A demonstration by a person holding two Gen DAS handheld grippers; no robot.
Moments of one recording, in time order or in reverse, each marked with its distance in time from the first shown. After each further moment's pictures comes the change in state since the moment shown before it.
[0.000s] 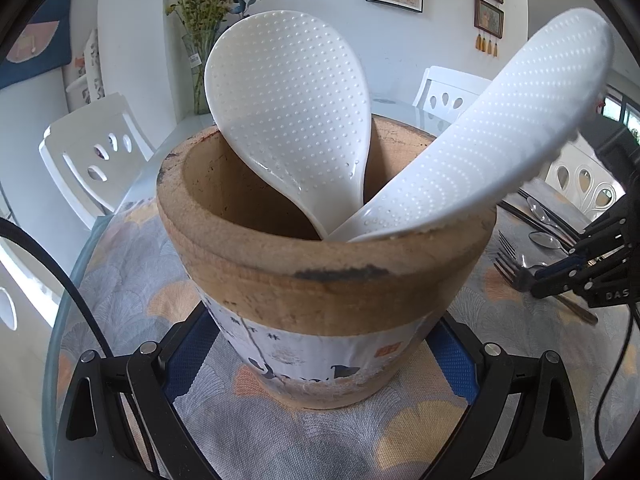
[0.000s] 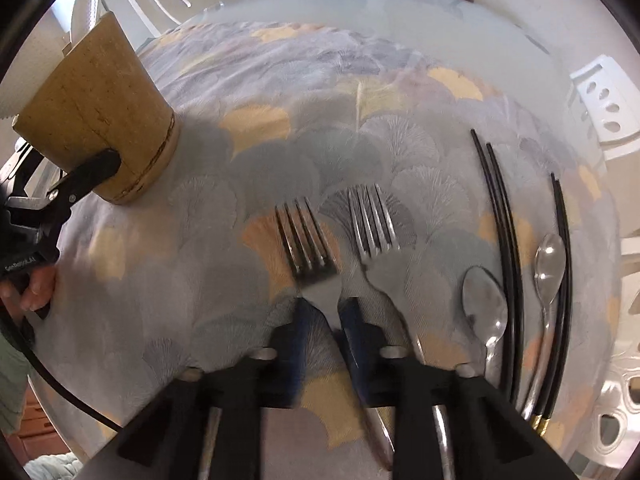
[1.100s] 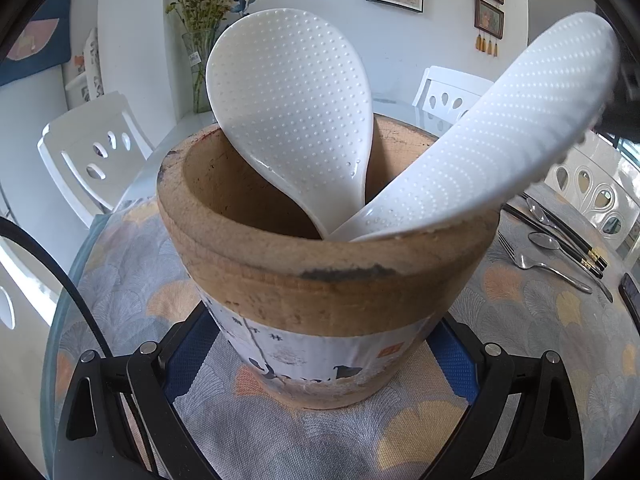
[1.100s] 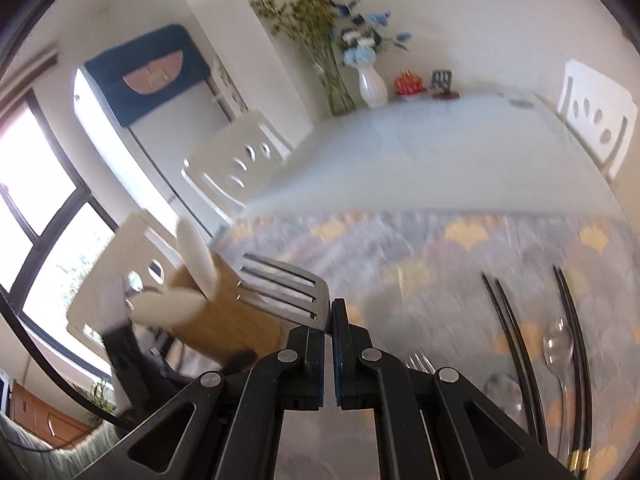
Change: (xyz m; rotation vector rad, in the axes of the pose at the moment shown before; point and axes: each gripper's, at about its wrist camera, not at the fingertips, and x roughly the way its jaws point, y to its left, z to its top) left arm 0.000 -0.001 -0.001 -0.004 0.001 -0.004; right arm -0.109 -0.018 0.027 0.232 -0.561 0.326
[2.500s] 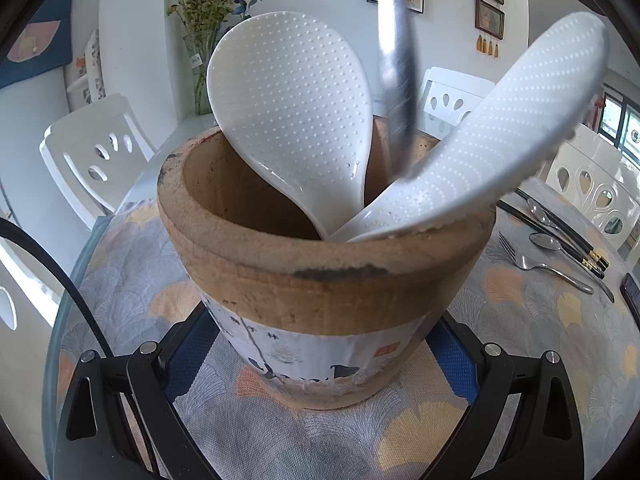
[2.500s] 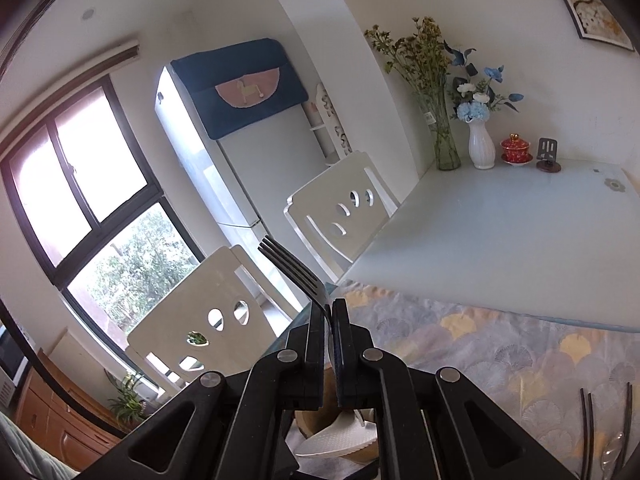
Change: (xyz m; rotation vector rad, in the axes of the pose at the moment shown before) left arm -0.002 0.000 -0.001 0.001 -0.006 0.005; right arm 0.023 0.114 0.058 -0.167 -0.074 0.215
